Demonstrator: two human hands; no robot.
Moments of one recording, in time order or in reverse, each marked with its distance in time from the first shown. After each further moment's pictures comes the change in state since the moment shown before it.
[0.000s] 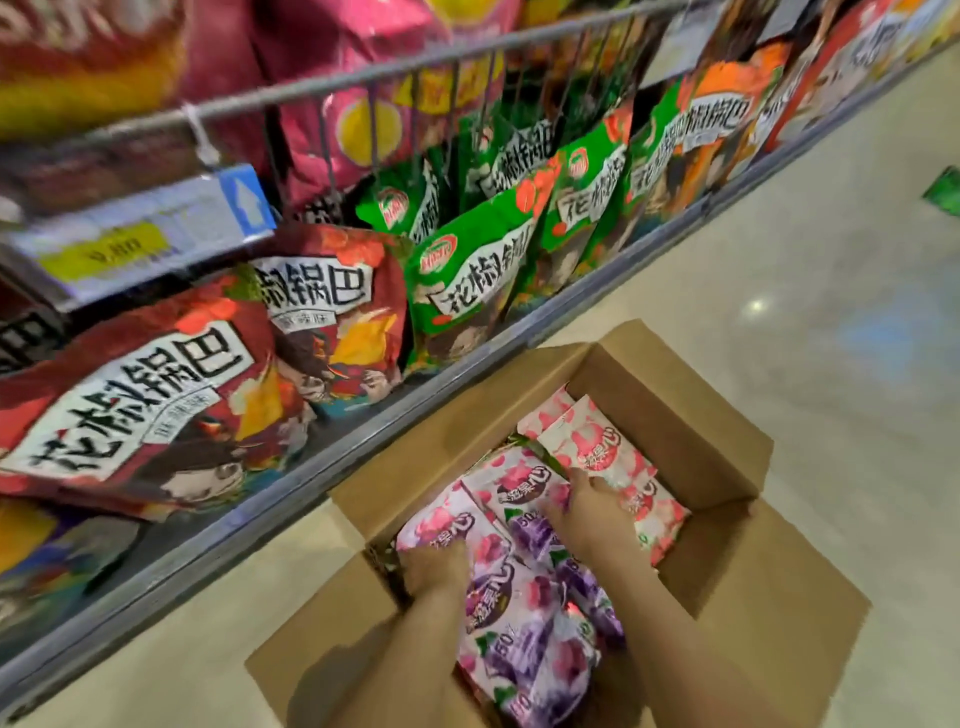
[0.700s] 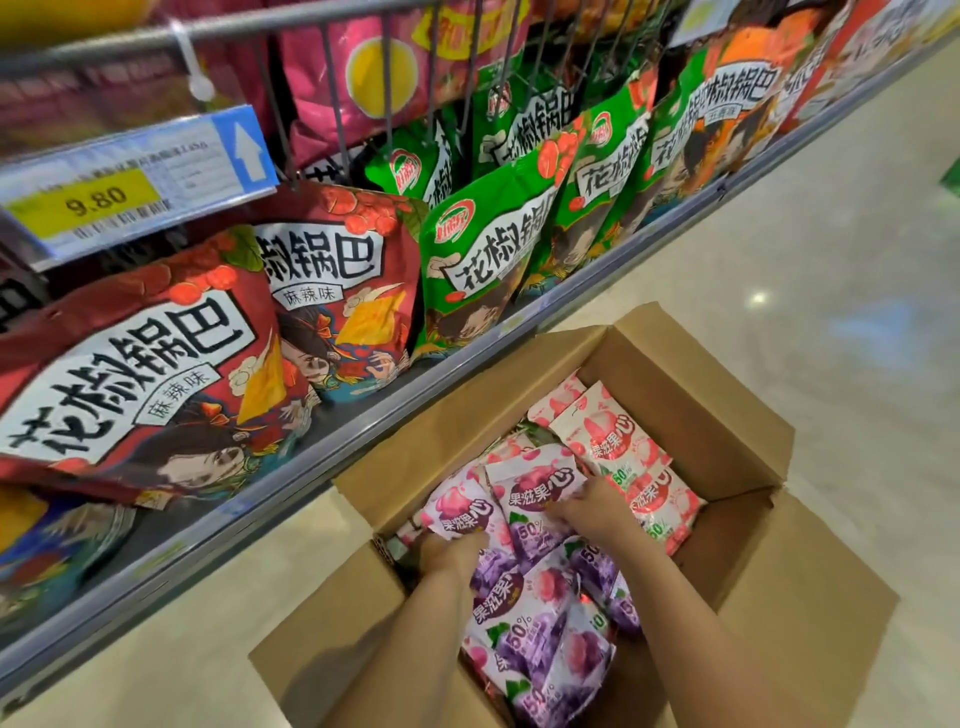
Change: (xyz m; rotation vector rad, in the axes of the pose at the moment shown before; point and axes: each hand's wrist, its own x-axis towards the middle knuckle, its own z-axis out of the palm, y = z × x) left_hand 0.024 -0.011 0.008 -0.178 -0.140 -0.118; right_hand 0.011 -0.001 0.010 0.474 -0.180 0.138
